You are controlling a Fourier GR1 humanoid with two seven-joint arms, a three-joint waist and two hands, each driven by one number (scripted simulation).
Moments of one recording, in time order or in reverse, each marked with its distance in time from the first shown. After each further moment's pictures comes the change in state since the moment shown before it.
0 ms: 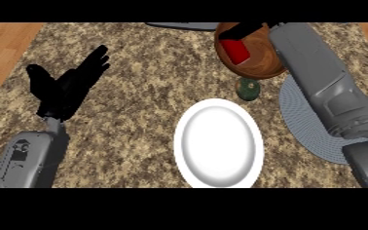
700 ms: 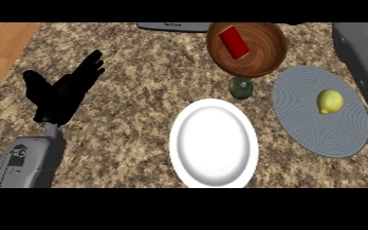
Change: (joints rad) left arm 0.038 0.001 0.020 0.009 -0.009 0.009 -0.024; right arm 0.039 -0.225 -0.084 0.027 -0.037 -0.012 -0.174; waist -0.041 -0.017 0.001
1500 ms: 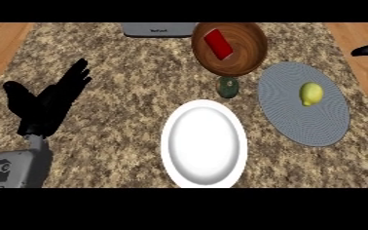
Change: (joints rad) left arm 0.089 0.020 0.044 -0.057 0.011 0.003 0.024; right arm 0.245 -0.259 -0.101 -0.111 -0.123 0.606 -0.346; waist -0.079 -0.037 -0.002
